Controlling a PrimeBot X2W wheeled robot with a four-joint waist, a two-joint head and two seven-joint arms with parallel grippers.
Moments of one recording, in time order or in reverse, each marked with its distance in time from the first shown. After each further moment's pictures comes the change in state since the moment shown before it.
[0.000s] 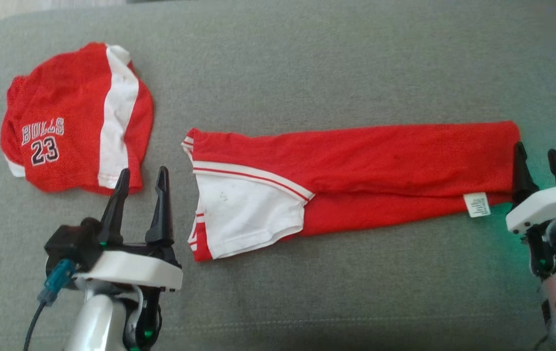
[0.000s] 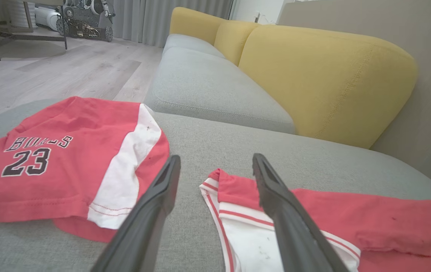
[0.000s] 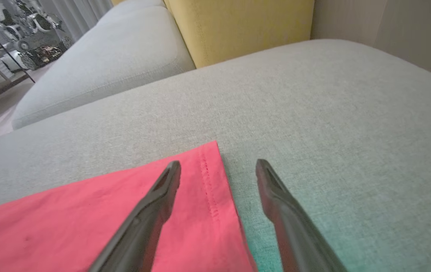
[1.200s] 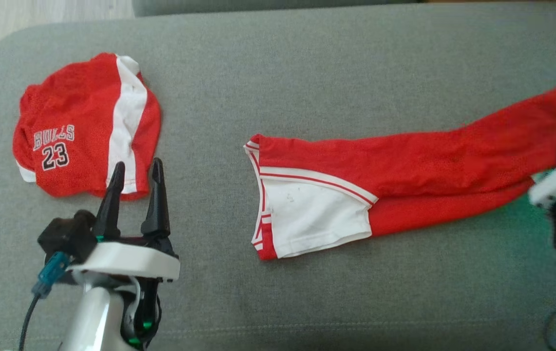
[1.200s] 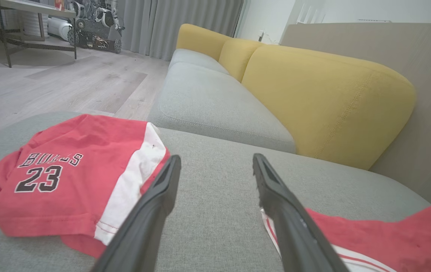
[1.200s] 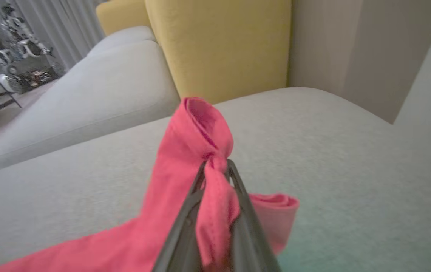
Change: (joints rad) left arm -0.034 -0.002 0.003 0.023 -0.045 0.020 -0.002; right arm -0.132 -0.043 -0.087 0.144 -0.082 0.000 -0.041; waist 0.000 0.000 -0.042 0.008
